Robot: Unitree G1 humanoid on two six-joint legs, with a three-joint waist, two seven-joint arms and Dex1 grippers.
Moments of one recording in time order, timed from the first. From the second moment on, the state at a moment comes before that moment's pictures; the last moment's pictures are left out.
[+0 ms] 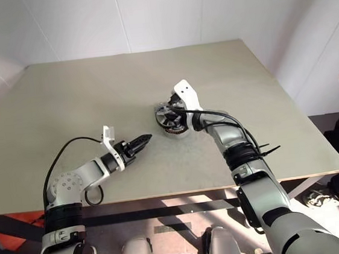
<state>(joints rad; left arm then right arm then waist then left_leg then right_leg) -0.35 0.15 0.32 0.12 -0.92 1.09 -0.36 -0.75 -0.20 0.15 0.54 0.11 0.35 0.65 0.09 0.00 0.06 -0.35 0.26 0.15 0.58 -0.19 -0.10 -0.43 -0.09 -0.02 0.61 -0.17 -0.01</state>
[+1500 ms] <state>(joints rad) -0.35 0.15 0.31 0.14 -0.92 1.09 -0.36 -0.63 -0.30 0.15 0.21 0.15 0.54 0.69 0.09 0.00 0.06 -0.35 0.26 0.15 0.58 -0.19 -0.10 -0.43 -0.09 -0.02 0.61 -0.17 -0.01</state>
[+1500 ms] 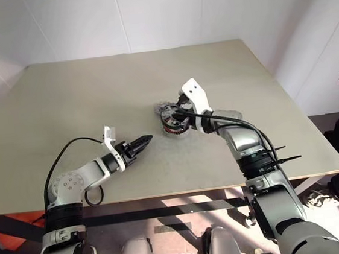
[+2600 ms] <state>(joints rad) -0.35 0.15 0.30 0.14 -0.92 1.08 -0.36 -0.62 -0.30 0.17 0.28 0.14 0.51 0.67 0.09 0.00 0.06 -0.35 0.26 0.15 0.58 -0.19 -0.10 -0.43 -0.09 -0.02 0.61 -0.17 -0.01</state>
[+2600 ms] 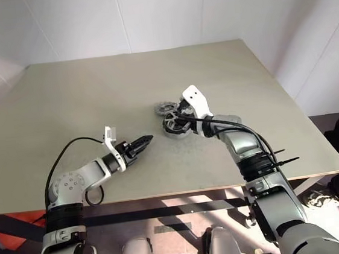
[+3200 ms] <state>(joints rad) -0.34 0.15 0.30 0.14 -0.92 1.07 -0.36 -0.65 -0.27 0.14 0.33 0.15 0.49 0.65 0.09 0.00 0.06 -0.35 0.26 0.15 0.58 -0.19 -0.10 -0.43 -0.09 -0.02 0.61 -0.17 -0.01</state>
